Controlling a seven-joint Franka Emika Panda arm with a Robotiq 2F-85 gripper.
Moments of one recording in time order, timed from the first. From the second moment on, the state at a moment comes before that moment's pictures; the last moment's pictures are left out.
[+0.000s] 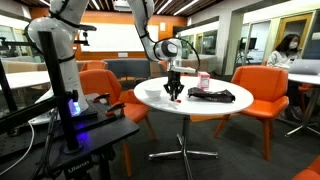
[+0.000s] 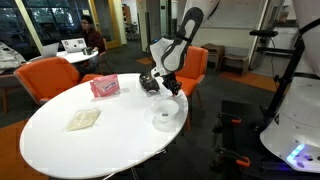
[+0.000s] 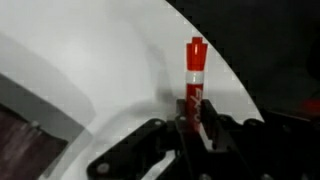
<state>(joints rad) -0.33 0.50 -0.07 -2.14 -0.45 2.47 -1.29</state>
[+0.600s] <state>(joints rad) -0.33 0.52 -0.06 -2.14 -0.44 2.53 -1.31</state>
